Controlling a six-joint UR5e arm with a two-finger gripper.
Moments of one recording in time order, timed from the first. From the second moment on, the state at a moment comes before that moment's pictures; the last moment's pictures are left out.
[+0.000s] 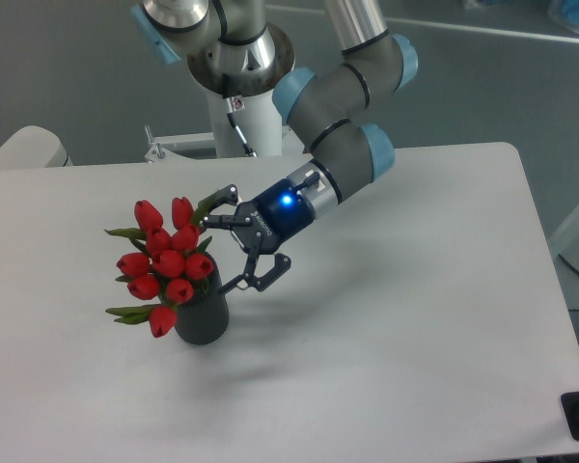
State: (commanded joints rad) arm 2.67 -1.86 -2.05 -1.01 0.11 1.62
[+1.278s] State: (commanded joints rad) arm 2.83 -1.98 -1.70 -1.02 0.61 1.60
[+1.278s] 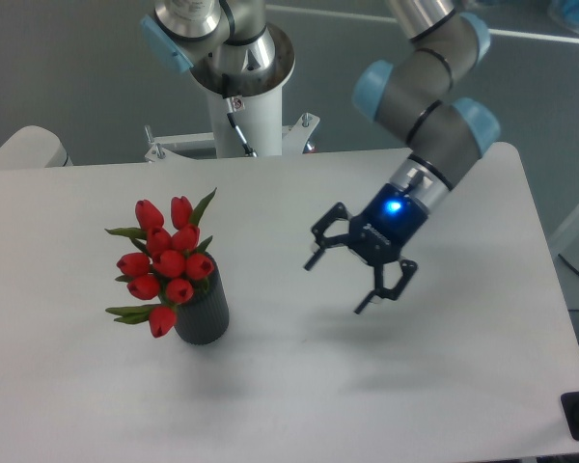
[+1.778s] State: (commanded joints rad) arm 2.79 -2.05 -1.51 -1.06 1.04 1.61
